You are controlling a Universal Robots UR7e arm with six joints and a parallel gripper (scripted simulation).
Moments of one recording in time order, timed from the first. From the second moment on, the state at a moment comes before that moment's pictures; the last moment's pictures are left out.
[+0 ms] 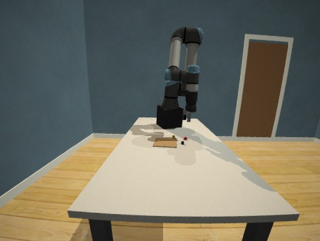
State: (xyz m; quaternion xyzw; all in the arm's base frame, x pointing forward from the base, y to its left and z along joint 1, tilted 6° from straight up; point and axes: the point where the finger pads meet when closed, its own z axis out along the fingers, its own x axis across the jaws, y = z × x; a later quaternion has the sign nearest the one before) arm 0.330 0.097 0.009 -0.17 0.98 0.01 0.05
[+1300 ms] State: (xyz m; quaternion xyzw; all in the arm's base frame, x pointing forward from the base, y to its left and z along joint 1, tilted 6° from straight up) arm 0.326 0.089 0.001 0.07 1.00 0.03 0.05
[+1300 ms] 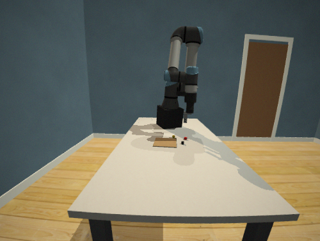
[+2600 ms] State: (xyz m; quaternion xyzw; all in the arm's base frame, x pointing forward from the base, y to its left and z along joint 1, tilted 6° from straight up) arm 0.317 0.089 -0.014 0.48 0.87 0.05 0.03
